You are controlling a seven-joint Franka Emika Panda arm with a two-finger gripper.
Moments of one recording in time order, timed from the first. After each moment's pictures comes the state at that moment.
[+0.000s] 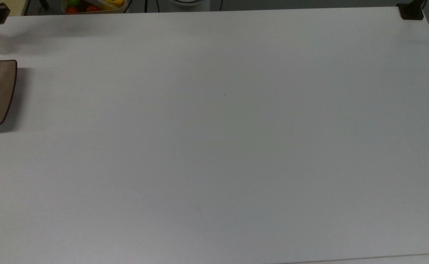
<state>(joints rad) -0.28 0.35 -0.54 -1.93 -0.32 2.52 -1.39</state>
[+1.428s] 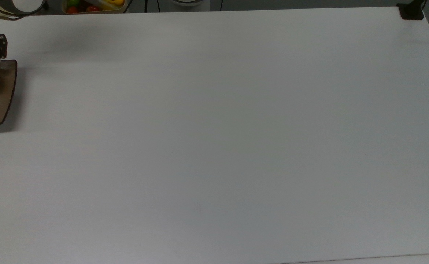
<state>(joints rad) -0.25 0.47 -0.46 -1.70 0.19 2.50 -1.30</state>
